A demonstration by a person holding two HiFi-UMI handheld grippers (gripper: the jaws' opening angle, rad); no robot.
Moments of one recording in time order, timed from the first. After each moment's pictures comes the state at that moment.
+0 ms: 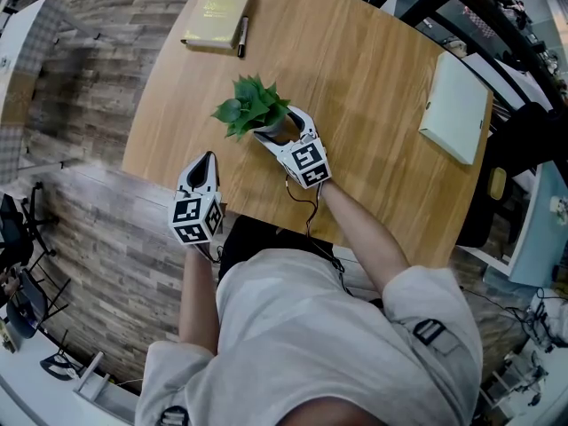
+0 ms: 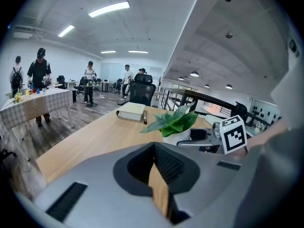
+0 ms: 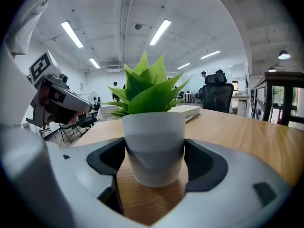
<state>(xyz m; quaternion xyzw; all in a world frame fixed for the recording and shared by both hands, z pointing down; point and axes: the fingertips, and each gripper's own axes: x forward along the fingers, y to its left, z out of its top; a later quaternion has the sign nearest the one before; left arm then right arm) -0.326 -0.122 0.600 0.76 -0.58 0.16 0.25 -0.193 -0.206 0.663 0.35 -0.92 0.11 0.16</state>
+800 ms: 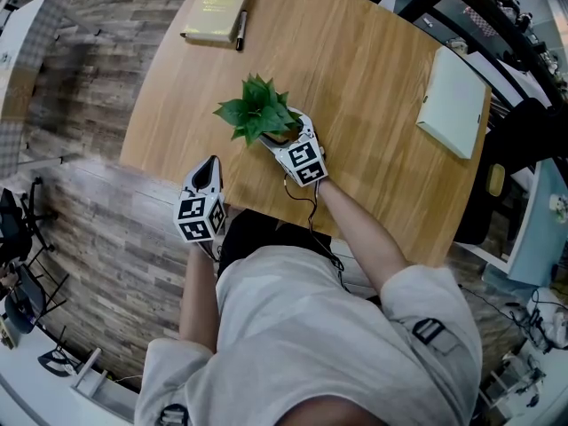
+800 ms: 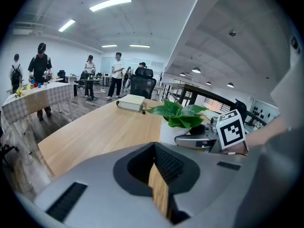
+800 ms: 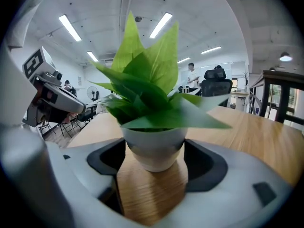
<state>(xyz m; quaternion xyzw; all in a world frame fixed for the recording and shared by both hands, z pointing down) -0.317 -0.090 0.623 0.75 -0.57 0.18 0.28 -0.186 -0.187 0.679 0.36 -0.91 0.12 0.20</state>
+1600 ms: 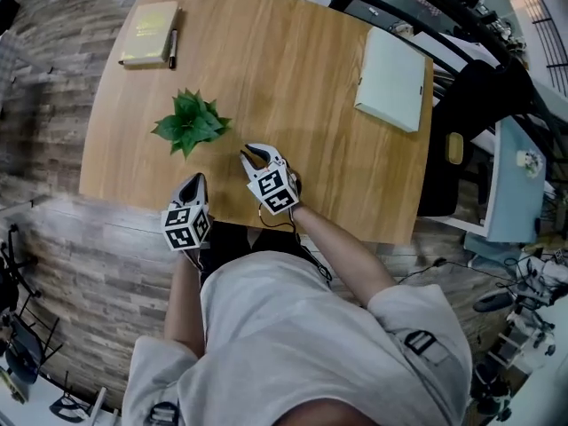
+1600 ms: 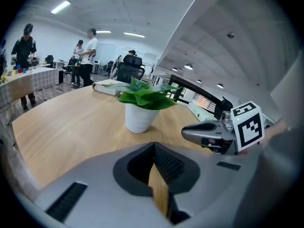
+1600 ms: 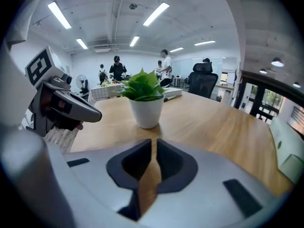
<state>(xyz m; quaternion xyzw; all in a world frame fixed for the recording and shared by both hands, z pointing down) -0.222 -0.068 0.662 0.78 -0.49 0.19 0.33 -0.099 -0.110 0.685 0.41 -0.86 0.15 0.28</state>
